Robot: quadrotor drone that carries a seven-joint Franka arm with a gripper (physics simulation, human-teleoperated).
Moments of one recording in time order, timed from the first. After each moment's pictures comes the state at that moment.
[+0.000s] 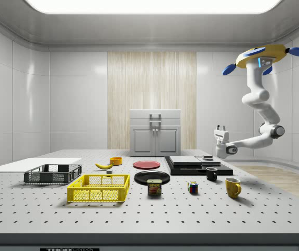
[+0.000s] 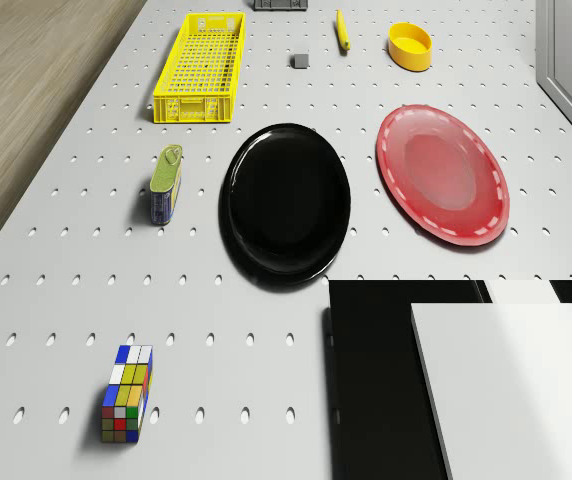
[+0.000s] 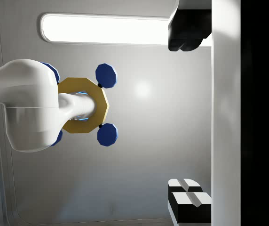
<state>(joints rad) -0.02 -0.72 0.05 -2.06 -0.06 1.39 0.79</state>
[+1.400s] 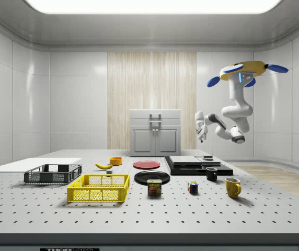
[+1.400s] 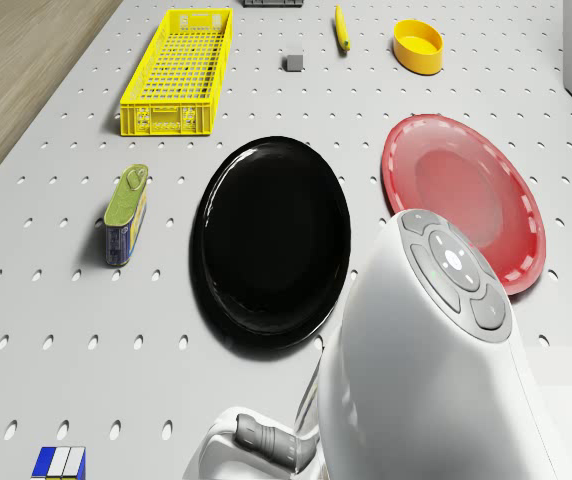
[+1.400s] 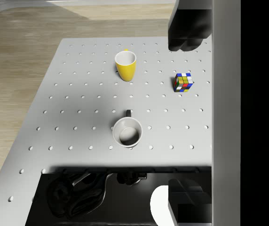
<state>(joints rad) -0.76 -0.94 1.12 -2.85 -1.86 1.25 1.38</state>
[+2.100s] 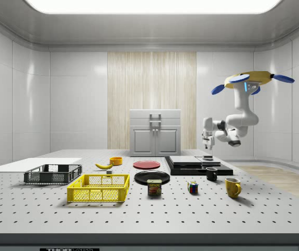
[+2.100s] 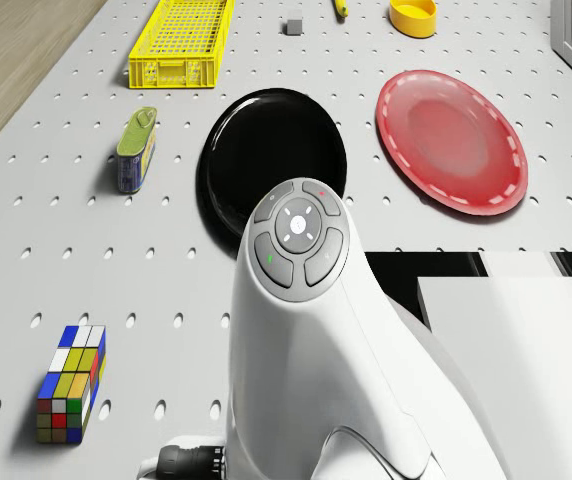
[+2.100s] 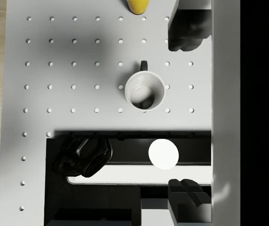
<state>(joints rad) -1.02 -1.06 1.25 -2.90 -1.98 1.17 1.56</state>
